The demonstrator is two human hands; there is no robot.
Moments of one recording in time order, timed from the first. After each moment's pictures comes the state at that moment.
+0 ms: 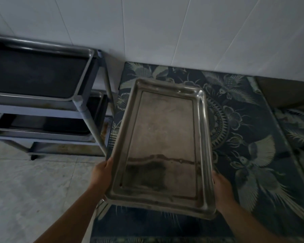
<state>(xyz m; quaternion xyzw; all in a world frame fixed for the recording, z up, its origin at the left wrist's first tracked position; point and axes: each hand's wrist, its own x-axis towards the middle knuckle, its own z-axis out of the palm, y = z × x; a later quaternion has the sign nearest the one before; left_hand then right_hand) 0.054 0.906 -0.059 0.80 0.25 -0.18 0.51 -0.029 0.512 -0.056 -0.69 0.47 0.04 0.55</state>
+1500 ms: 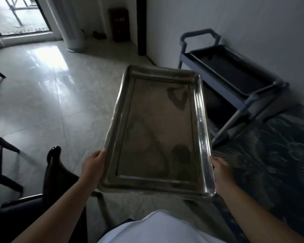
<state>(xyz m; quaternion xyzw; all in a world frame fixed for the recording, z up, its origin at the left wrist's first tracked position) -0.500 1.066 0.022 0.58 0.61 0.27 0.48 -0.185 0.827 0.025 -0.78 0.00 0.26 0.57</state>
